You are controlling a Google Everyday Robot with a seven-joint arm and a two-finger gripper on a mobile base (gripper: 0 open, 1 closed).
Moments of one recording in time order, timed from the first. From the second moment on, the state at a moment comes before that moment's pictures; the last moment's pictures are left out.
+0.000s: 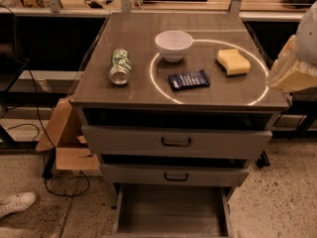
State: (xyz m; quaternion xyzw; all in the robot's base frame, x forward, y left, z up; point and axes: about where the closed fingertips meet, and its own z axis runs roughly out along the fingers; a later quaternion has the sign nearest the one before) arm 0.438 -0.217 0.981 -0.59 0.78 -0.05 0.17
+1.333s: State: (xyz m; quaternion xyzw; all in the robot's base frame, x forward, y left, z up) arm 0.373 -0.197 0.758 -0.50 0.86 -0.01 0.08
